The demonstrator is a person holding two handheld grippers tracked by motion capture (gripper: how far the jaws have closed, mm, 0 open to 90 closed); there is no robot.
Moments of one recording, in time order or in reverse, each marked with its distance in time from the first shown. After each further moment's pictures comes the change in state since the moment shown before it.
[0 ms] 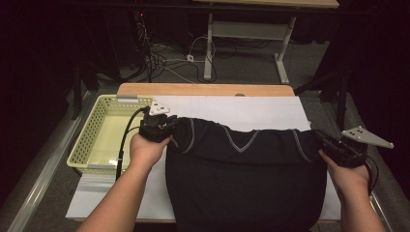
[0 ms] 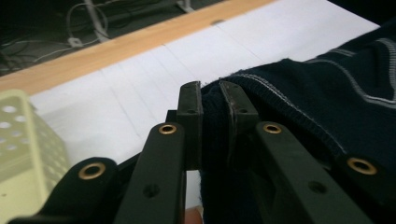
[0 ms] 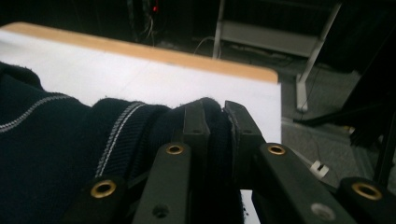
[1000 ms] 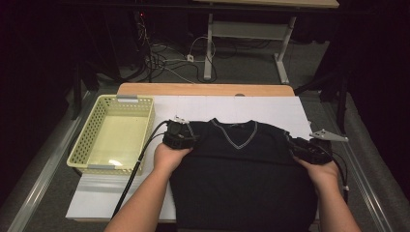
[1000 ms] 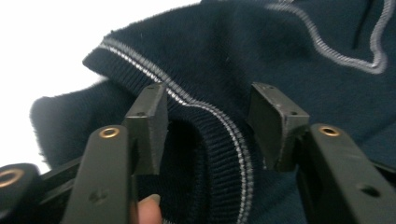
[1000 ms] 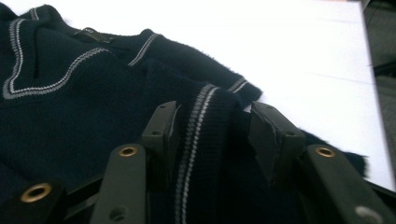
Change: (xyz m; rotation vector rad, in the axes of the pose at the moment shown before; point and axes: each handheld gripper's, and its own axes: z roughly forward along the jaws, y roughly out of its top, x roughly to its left) left arm -0.012 -0.049 0.104 0.217 -0.115 -0.124; right arm 0.009 -0.050 0.082 0.198 0.102 0.058
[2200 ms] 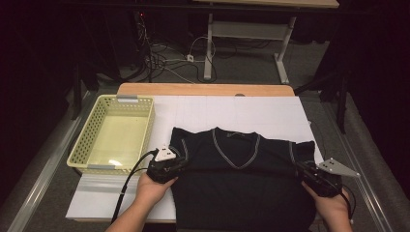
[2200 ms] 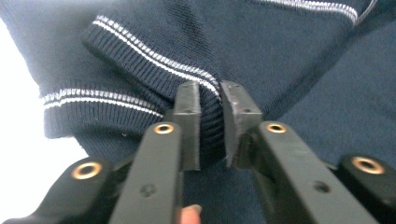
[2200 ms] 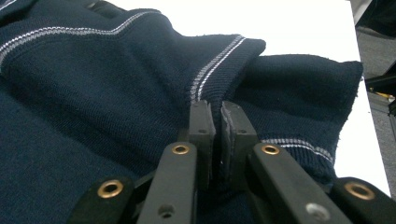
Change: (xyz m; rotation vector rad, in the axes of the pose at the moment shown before) left arm -0.017 -0.088 -0.053 -0.124 -0.079 0.169; right arm 0.031 -0.057 -0.060 -0.052 -0.024 -0.096
